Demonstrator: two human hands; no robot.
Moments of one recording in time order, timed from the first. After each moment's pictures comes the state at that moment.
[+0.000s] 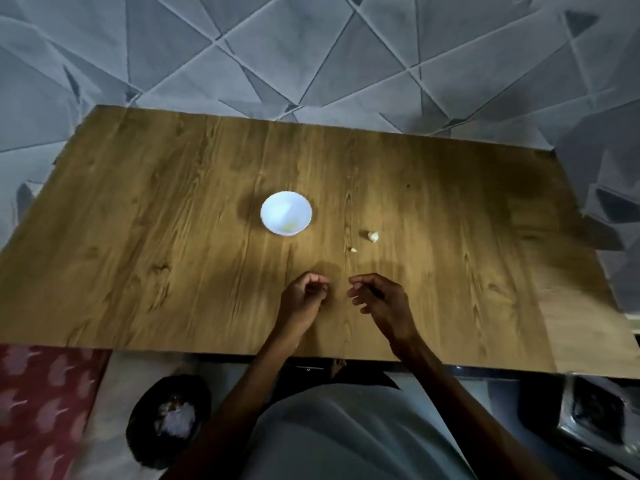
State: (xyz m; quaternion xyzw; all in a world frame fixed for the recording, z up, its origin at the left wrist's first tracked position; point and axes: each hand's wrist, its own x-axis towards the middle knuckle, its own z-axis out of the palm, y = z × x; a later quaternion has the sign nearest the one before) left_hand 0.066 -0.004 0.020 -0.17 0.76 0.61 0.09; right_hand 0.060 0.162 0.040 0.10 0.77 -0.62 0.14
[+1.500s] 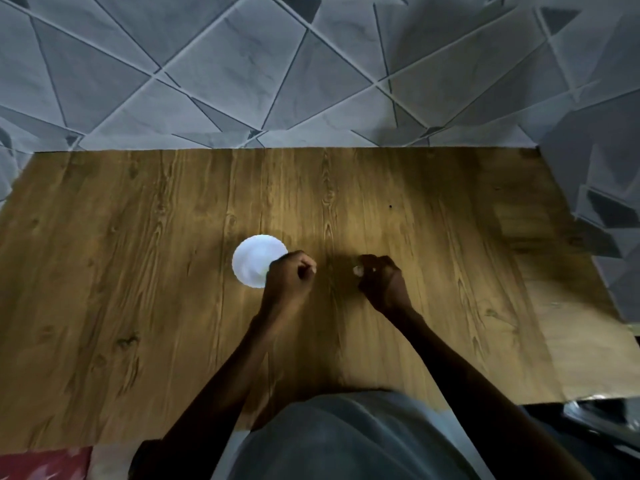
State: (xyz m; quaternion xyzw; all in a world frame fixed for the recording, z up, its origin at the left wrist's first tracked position) left_hand -0.080 -0.010 0.013 -0.04 0.90 0.43 0.04; right_hand -0.083 0.206 -0.038 -0.06 0.93 -0.36 0.00
